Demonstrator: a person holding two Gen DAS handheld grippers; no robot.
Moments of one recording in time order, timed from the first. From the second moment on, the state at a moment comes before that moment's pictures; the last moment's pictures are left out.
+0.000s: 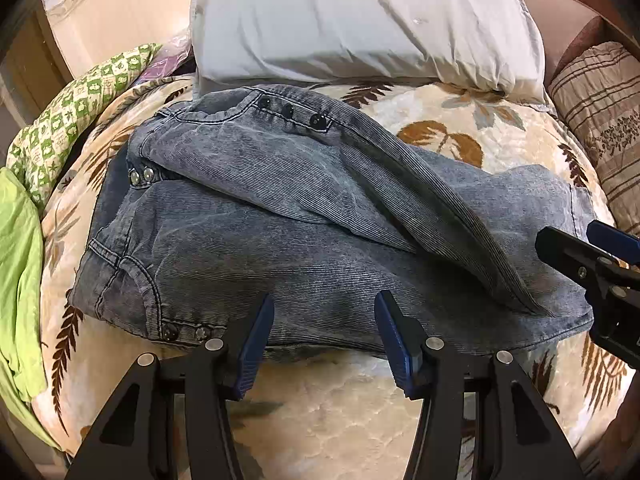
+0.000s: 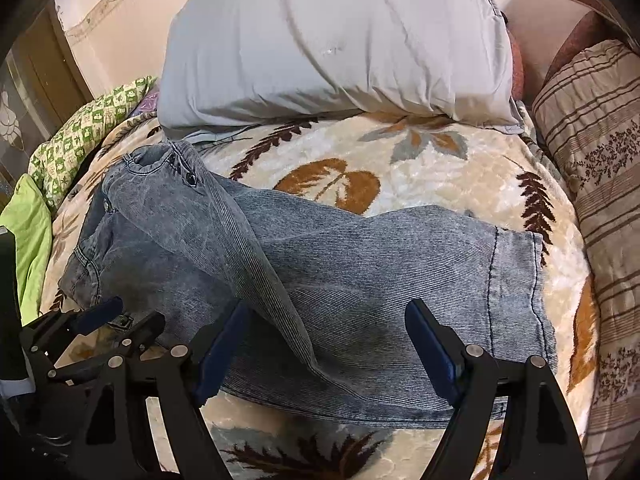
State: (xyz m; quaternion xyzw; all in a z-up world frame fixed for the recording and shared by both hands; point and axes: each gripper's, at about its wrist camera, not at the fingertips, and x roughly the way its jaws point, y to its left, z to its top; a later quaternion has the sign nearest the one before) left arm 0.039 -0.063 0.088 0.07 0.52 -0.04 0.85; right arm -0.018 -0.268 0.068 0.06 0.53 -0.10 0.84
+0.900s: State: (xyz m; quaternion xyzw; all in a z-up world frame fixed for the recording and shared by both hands) left arm 0.085 0.007 0.114 -0.01 0.54 -0.03 0.84; right arm 0.027 -0.267 0.073 0.21 0.53 0.08 0.81
